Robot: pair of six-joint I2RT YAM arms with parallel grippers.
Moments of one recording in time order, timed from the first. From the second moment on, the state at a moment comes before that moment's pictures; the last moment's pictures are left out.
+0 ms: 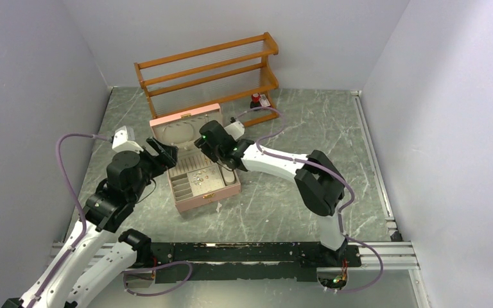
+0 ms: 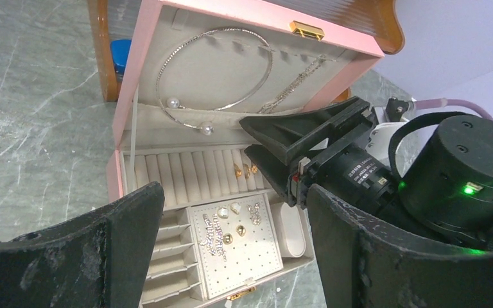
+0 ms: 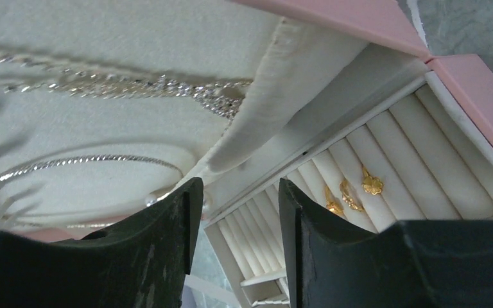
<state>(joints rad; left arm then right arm) -0.47 0.60 0.73 -0.44 -0.34 -0.73 0.94 1.96 1.47 -0.16 0.34 1.38</state>
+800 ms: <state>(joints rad) -0.47 0.62 0.72 -0.44 -0.34 -0.73 0.89 2.06 1.57 -0.16 0.32 1.53</state>
